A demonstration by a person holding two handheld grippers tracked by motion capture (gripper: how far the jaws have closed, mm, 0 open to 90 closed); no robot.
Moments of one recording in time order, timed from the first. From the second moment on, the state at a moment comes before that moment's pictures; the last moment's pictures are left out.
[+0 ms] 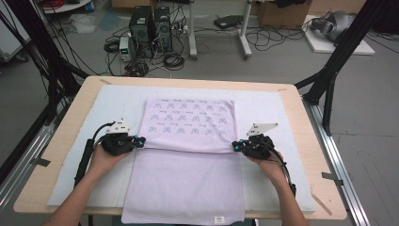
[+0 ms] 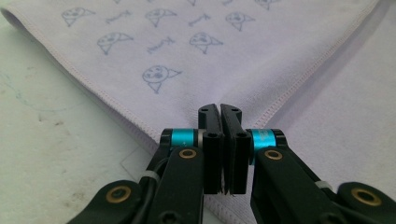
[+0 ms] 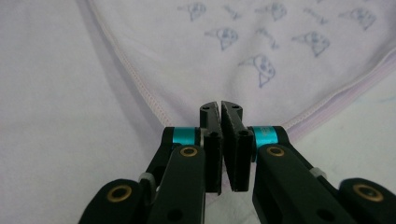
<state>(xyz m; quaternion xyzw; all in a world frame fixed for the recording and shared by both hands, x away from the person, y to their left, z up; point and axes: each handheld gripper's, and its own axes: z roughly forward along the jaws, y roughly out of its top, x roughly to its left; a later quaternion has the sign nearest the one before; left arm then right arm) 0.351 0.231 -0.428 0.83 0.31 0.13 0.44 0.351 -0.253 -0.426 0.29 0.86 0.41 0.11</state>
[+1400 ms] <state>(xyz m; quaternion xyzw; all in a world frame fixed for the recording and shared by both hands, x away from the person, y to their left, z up) 0.288 0.247 -0.421 0.84 0.27 0.13 0.45 0.305 -0.244 -0.416 0.22 0.87 0.42 0.10</state>
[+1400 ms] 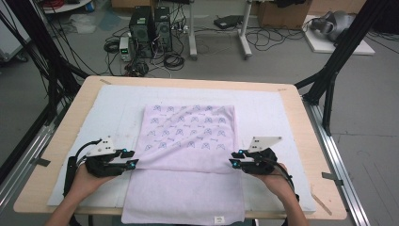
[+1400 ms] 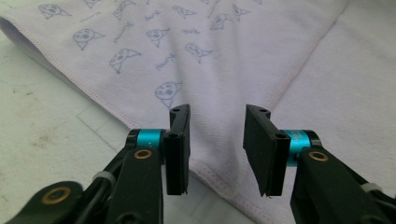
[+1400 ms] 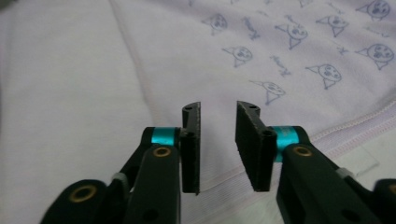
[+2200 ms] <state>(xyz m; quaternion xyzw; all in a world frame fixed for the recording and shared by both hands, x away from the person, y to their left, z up) 0.295 0.234 -0.417 0.84 0.27 0.13 0.45 0.322 -0.243 -0.412 0.22 0.86 0.45 0.07</state>
